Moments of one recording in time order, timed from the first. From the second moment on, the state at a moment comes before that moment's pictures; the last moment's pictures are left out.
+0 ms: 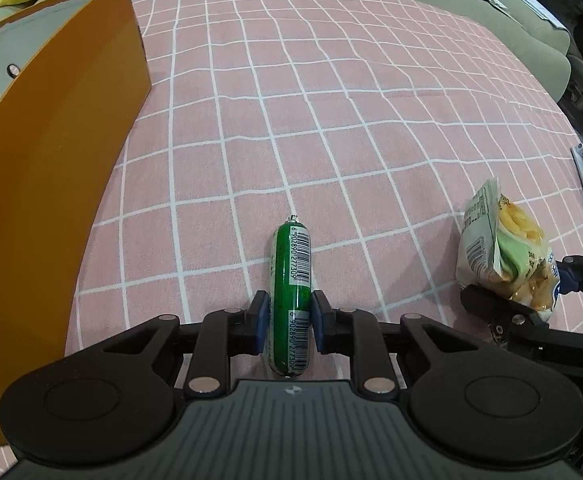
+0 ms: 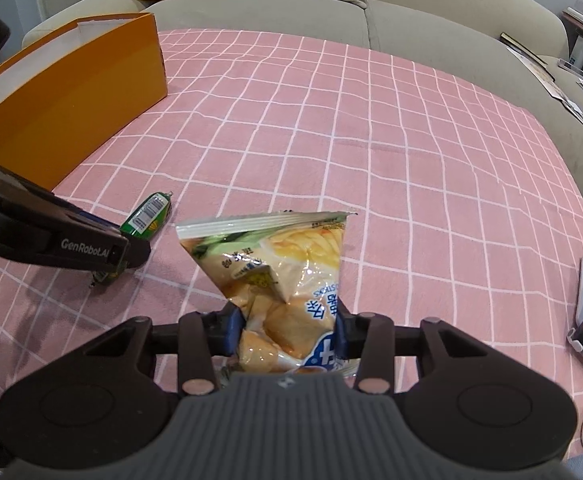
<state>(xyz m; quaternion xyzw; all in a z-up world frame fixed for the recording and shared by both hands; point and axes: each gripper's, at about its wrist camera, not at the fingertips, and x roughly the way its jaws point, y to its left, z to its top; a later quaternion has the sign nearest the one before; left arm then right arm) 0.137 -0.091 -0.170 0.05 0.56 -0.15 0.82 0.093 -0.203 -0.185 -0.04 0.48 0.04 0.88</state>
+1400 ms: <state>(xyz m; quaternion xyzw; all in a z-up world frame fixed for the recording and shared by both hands) 0.107 0.045 -0.002 -0.03 0.41 -0.10 0.91 0.107 -0.119 -0.074 -0.01 0.39 0.13 0.91</state>
